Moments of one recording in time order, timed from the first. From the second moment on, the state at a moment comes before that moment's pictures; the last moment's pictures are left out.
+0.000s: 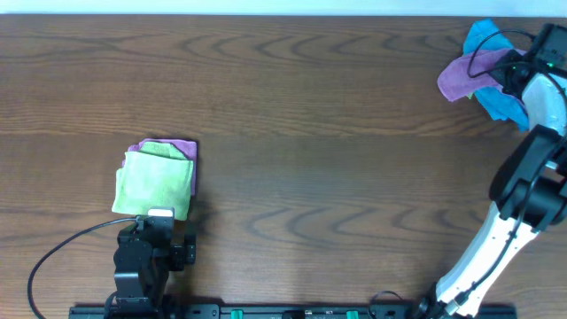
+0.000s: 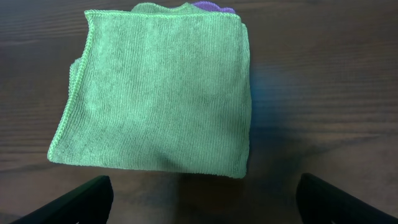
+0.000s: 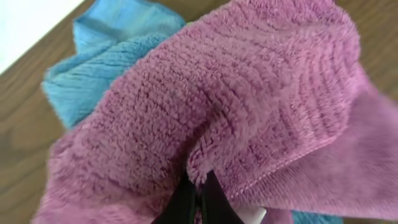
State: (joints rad) left arm -0.01 0.01 0.17 -0.78 -0.04 0.11; right arm -0.42 2.31 1.91 -0.50 0.00 0.36
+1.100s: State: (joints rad) left arm -0.01 0.01 0.17 -0.78 -0.04 0.11; right arm -0.04 1.74 1.87 -1.23 -0.04 0.16
